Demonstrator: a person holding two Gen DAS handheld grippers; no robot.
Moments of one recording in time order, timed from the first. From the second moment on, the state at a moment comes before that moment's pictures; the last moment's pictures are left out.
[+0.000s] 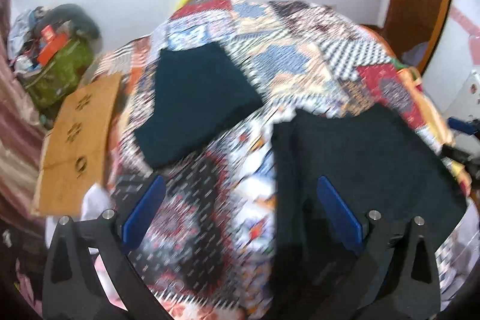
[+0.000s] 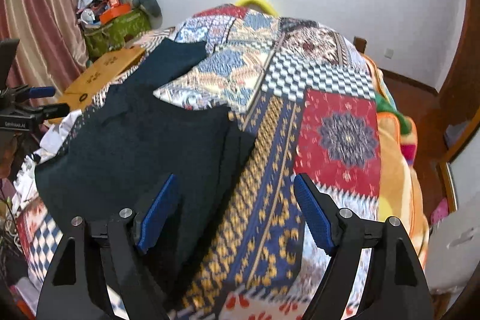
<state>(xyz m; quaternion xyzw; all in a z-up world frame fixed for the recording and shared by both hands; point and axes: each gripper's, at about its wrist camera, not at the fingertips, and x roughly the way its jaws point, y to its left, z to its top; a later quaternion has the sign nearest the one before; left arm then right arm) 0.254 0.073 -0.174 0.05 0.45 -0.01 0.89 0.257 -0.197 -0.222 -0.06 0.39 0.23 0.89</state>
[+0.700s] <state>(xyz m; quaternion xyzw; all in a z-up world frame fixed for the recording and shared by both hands) 0.309 0.011 -0.223 0.09 0.46 -0.08 0.88 0.309 -0.165 -0.254 -0.04 0.41 0.29 0.87</state>
